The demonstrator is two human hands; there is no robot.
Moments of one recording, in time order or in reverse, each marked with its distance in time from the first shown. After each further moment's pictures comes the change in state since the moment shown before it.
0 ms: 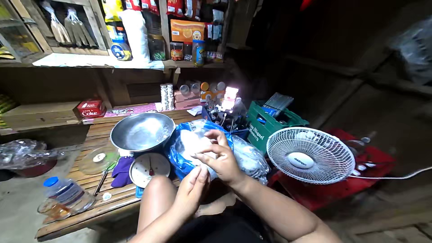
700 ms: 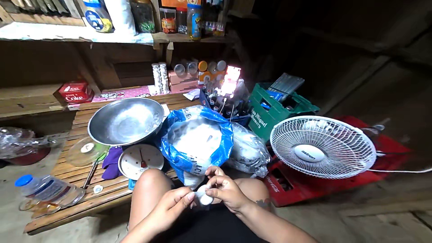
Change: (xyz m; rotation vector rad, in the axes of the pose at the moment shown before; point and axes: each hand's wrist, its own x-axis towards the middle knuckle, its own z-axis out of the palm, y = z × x) left_hand -0.039 -0.056 -0.054 0.235 -0.305 -0.103; right_hand -0.111 0.069 -0.028 0.425 -0.162 0.468
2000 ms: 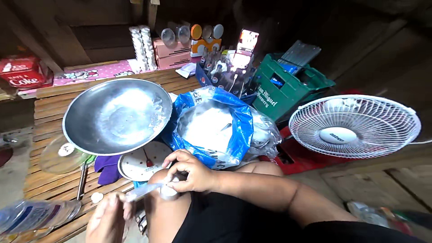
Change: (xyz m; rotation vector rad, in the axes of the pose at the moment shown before) left_hand -0.088 -0.046 -0.136 -0.317 0.615 -0.128; right_hand 0.139 0.065 0.101 -0.422 -0.238 -0.289
